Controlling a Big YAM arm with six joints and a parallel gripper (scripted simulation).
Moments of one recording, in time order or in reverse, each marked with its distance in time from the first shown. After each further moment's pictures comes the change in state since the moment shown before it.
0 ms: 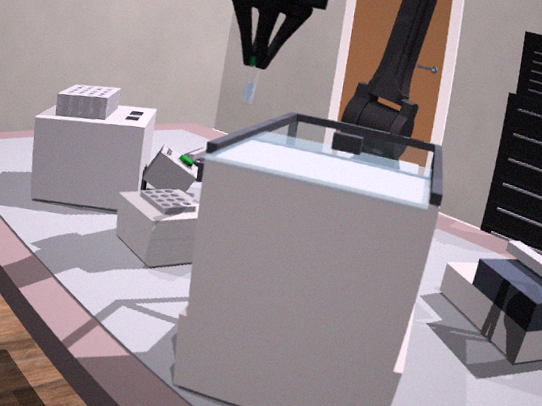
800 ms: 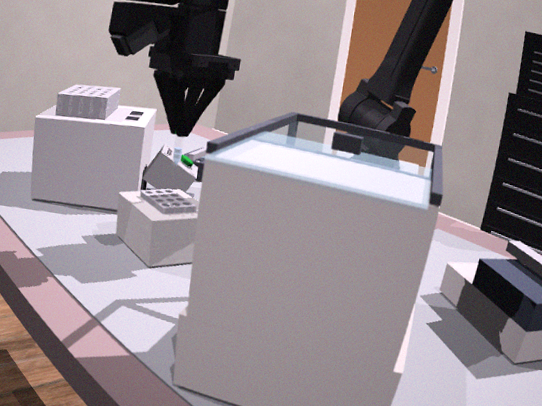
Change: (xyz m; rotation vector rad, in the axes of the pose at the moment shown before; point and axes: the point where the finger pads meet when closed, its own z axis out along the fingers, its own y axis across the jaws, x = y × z) arm 0.063 -0.121 0.095 -0.004 0.104 0.263
